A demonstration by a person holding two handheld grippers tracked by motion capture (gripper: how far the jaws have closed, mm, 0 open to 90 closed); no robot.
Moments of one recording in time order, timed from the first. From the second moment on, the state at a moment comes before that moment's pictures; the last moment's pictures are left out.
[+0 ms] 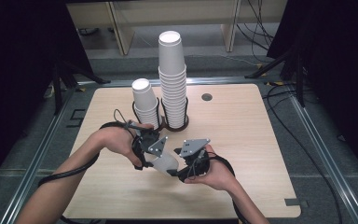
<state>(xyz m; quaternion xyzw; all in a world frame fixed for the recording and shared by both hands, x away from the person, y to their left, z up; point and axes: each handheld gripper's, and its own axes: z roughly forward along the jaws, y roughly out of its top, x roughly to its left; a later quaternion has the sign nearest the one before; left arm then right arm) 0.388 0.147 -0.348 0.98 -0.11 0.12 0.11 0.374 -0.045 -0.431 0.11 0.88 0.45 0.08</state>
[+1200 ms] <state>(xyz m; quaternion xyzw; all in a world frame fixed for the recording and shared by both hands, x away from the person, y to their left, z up) 0.388 0.137 -0.348 0.98 -0.13 0.12 0.13 0.377 -0.030 -0.443 0.13 0.88 0.45 0.06</state>
